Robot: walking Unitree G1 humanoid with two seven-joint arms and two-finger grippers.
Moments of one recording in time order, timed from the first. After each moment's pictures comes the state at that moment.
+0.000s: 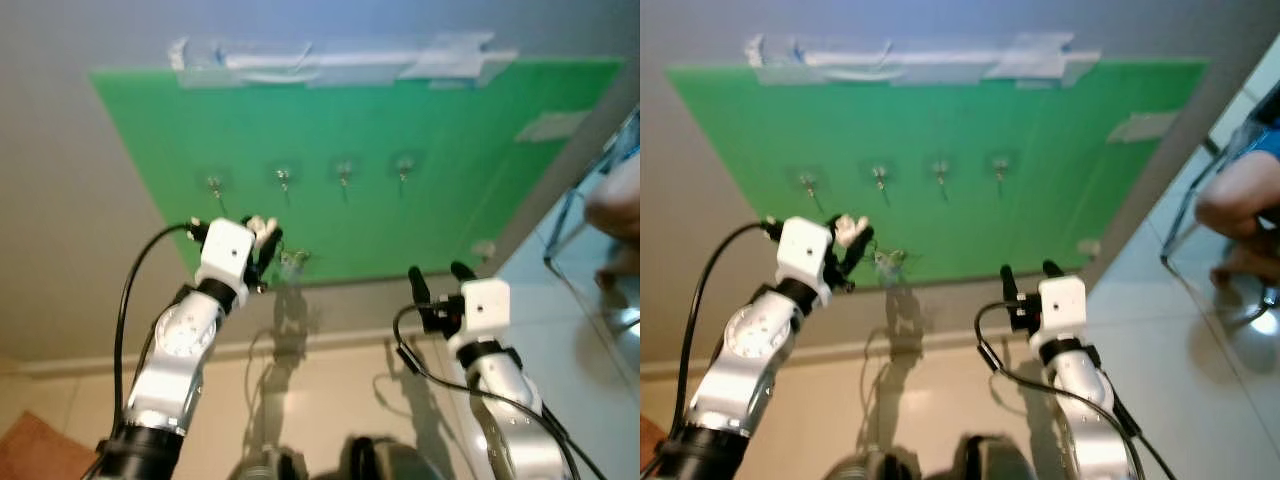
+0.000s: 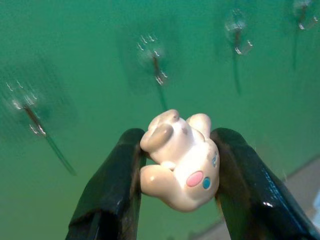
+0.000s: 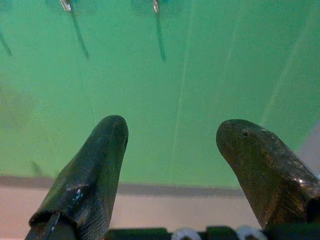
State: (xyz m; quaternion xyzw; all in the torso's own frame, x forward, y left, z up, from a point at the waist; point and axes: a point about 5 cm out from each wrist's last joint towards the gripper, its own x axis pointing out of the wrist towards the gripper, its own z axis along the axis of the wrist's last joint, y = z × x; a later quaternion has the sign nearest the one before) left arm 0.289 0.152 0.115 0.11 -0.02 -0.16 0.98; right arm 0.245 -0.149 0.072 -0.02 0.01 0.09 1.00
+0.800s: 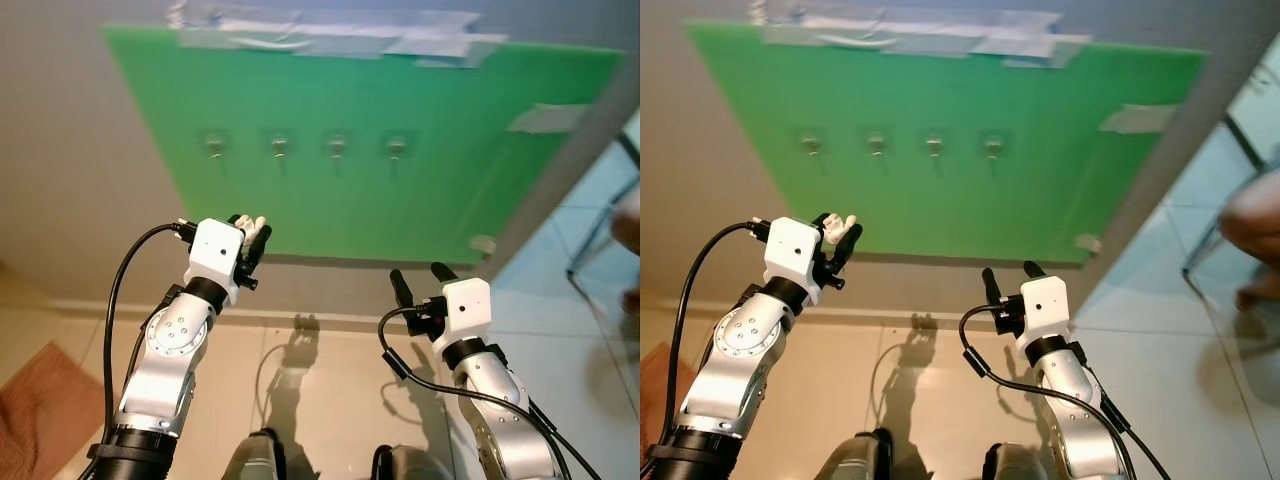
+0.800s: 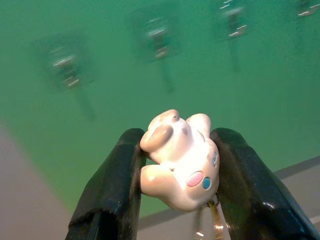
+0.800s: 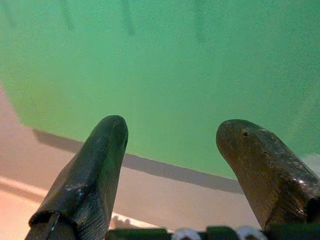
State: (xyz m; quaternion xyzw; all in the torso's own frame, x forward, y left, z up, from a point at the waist) left arm 0.289 0.158 0.120 0.12 -0.03 -0.14 0.98; right arm 0.247 -0.141 0.073 -0.04 0.01 0.12 0.99
